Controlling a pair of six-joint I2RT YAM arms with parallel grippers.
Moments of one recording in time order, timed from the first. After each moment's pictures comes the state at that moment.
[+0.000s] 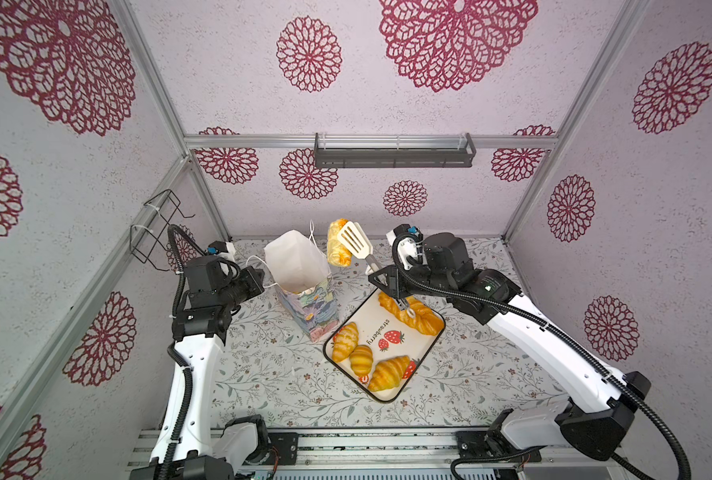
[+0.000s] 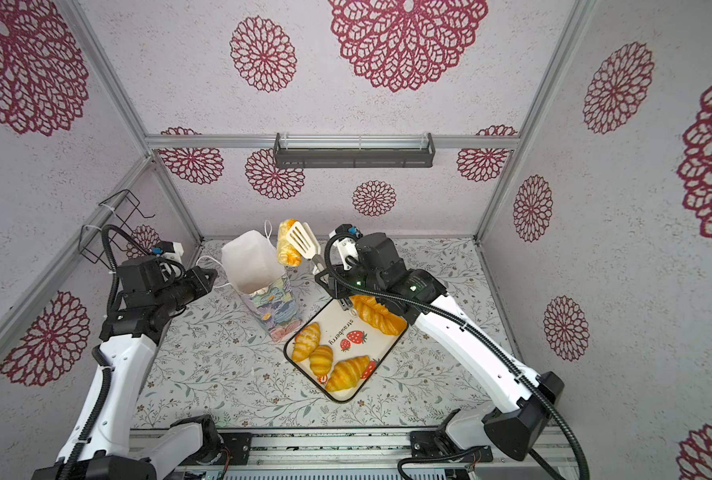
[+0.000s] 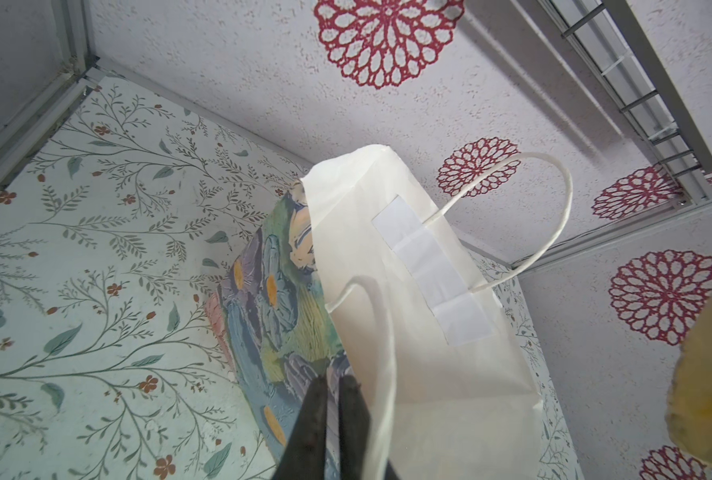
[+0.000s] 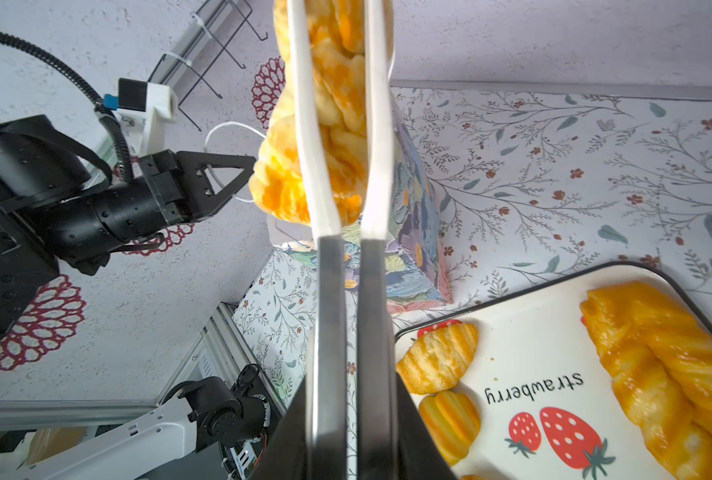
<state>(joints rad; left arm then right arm) 0.17 1.08 1.08 -0.53 0.37 -0.40 0.78 1.40 1.58 -0.64 -0.28 0.47</state>
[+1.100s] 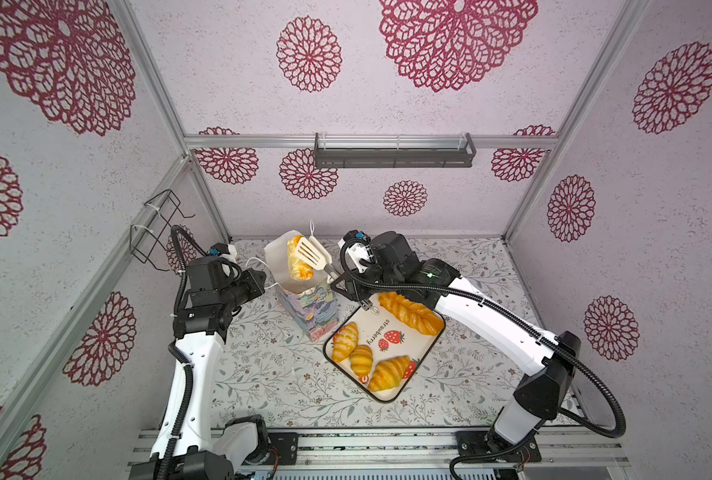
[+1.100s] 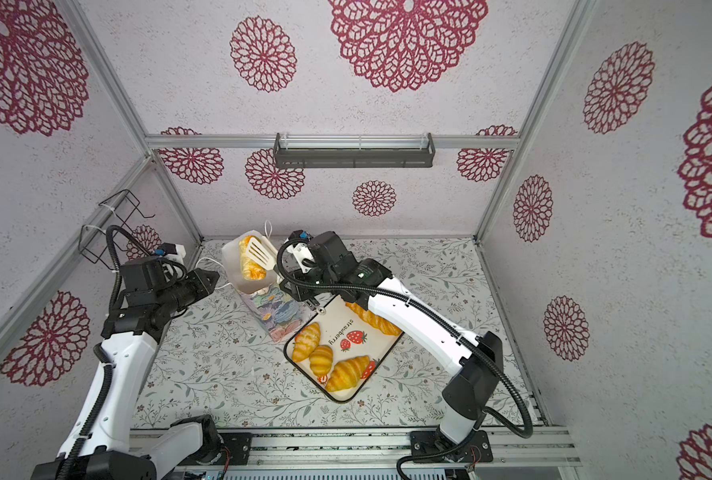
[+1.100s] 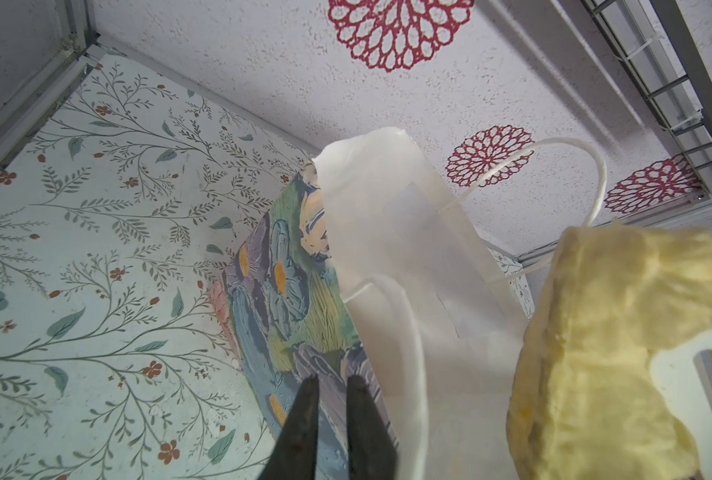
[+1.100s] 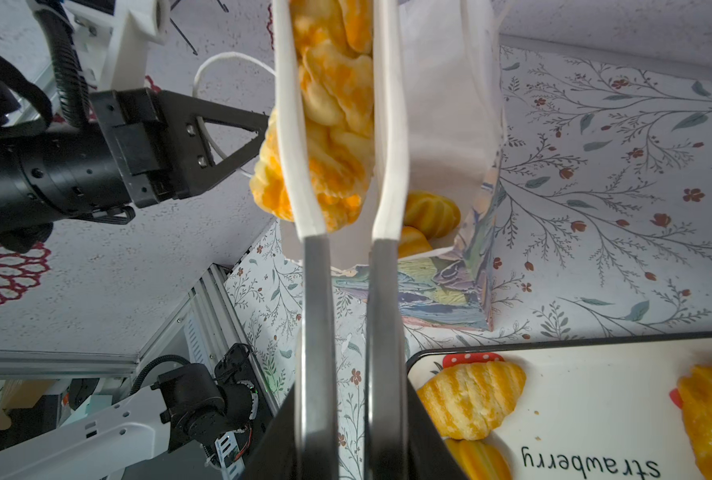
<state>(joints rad) 0.17 1.10 1.08 -0.55 0.38 -0.40 0.88 1.69 1.77 -0.65 -0.29 0.39</state>
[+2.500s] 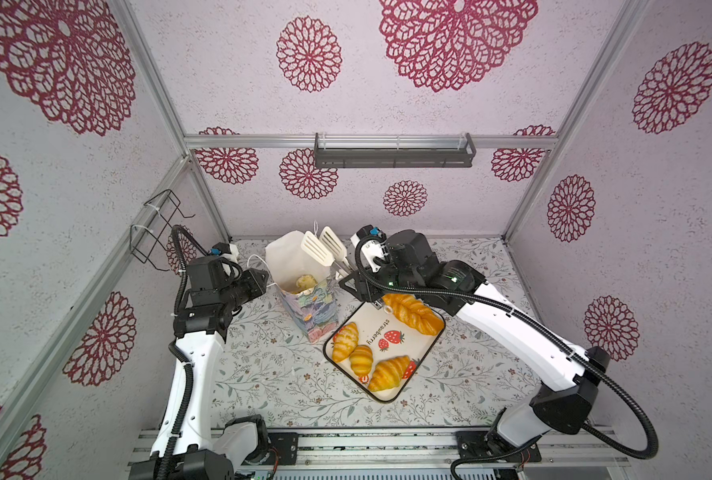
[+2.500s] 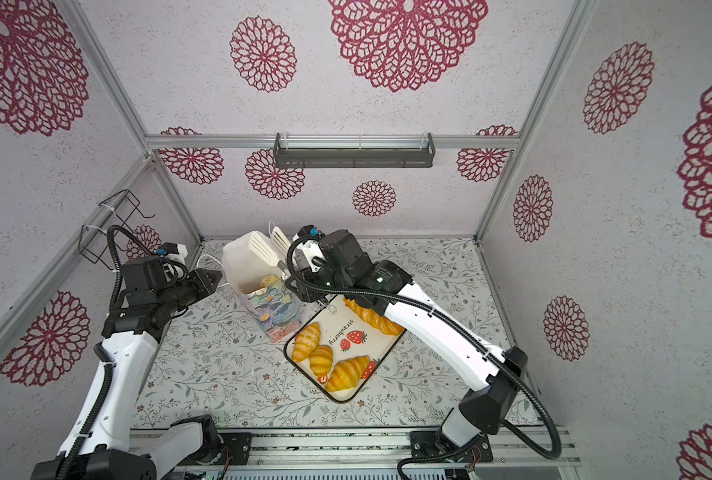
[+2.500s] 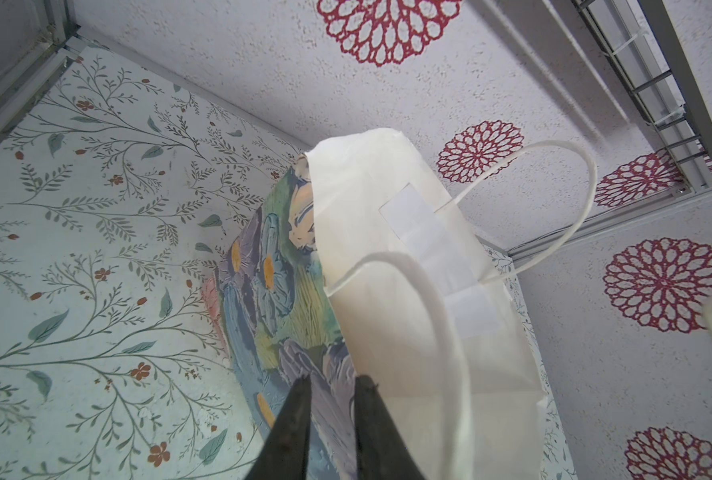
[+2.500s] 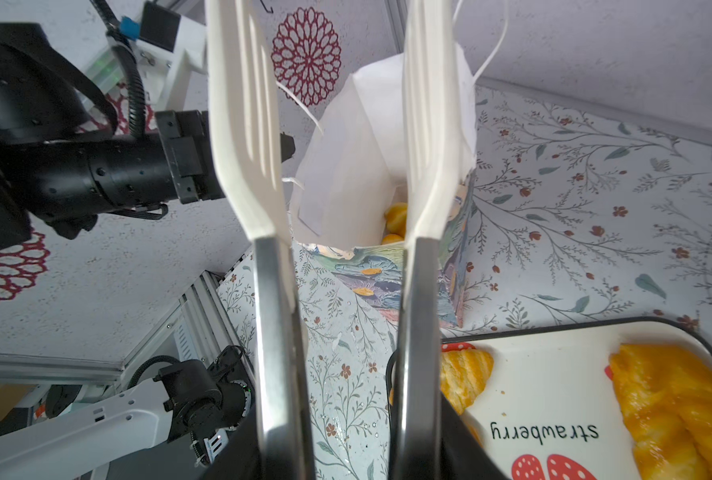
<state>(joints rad) 0.16 1.10 1.08 -0.54 0.41 -0.40 0.89 1.54 1.75 -0.71 -0.20 0.36</state>
